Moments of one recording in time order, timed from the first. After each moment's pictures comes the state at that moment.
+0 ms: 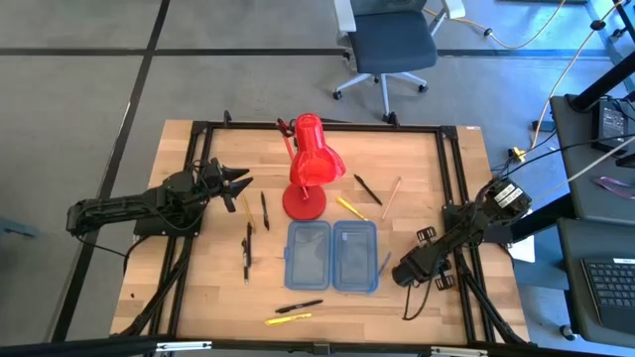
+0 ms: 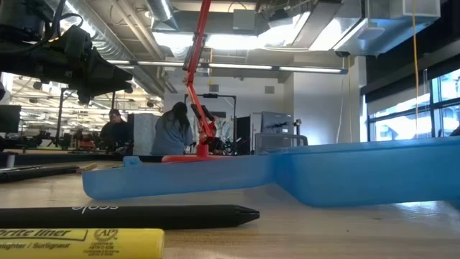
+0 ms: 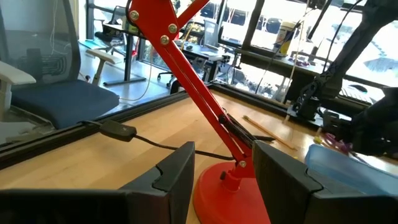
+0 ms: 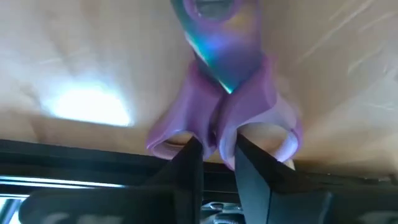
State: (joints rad) left arm 0.23 0.10 0.01 0.05 -0.24 -0.27; right arm 0.66 1.77 0.80 -1.14 -0.25 0.33
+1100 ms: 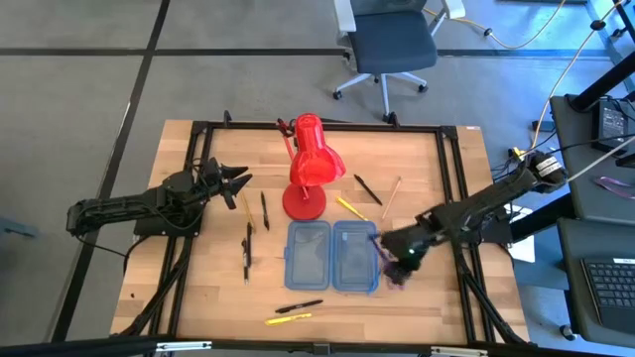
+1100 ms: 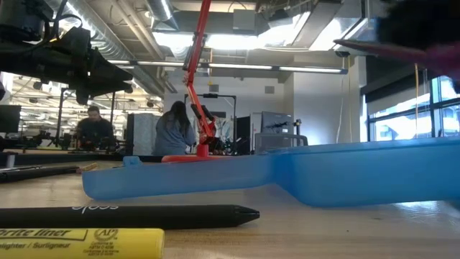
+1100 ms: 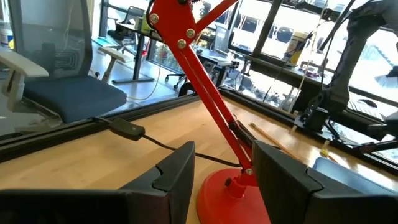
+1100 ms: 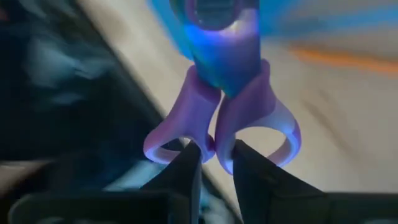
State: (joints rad) left arm 0.23 0.10 0.01 0.06 -0.29 -0.33; right arm 0.42 1.31 0.80 -0.47 -0.40 1.31
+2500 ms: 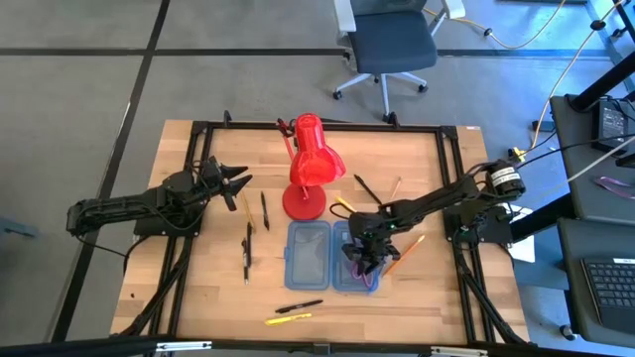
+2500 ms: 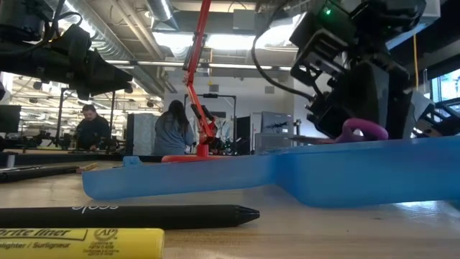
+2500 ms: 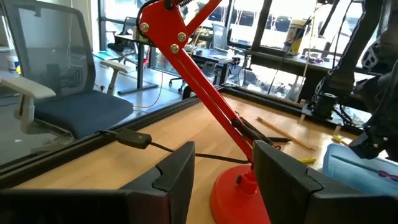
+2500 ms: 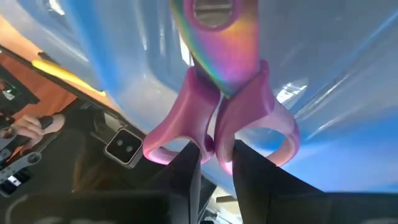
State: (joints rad) left arm 0.23 0.10 0.01 0.06 -0.29 -0.20; right arm 0.17 1.71 0.80 -0.08 -0.66 1.65
